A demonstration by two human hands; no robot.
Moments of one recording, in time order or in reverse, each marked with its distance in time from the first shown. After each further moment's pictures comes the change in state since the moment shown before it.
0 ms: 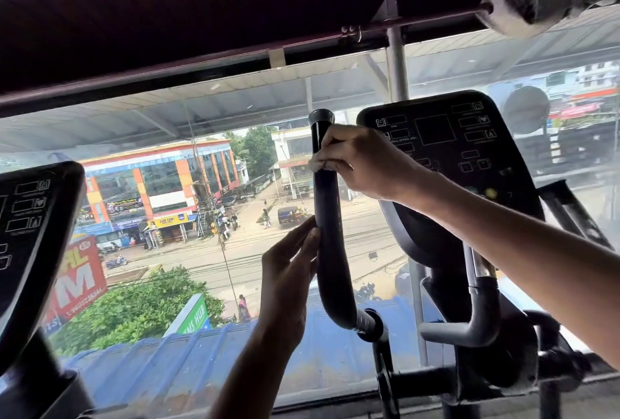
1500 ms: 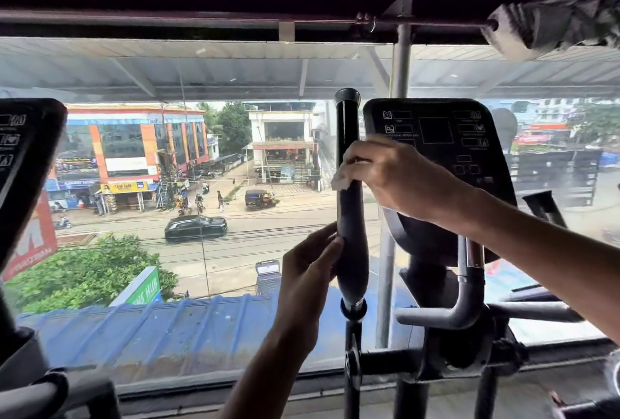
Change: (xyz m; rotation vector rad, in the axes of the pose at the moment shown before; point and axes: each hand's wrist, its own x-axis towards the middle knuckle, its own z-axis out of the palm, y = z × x) left_hand -0.036 -0.013 -0.014 -0.095 -0.063 -0.118; right_hand -0.029 -0.040 -0.004 -0.305 -0.227 -0.189
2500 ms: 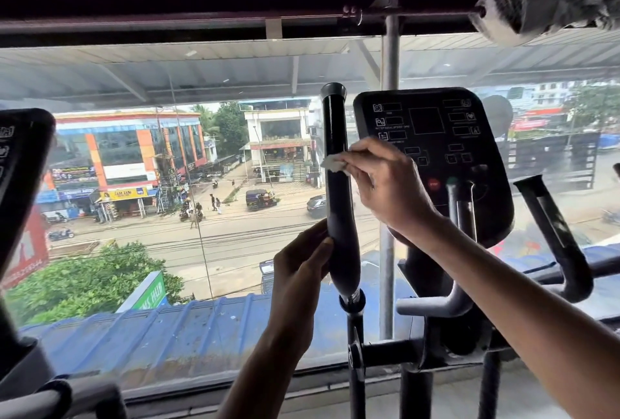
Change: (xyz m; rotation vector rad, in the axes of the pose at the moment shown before) left_hand -0.006 -0.001 0.000 0.067 0.012 0.025; right_hand -0.018 -0.014 0.041 0.201 0.471 0.354
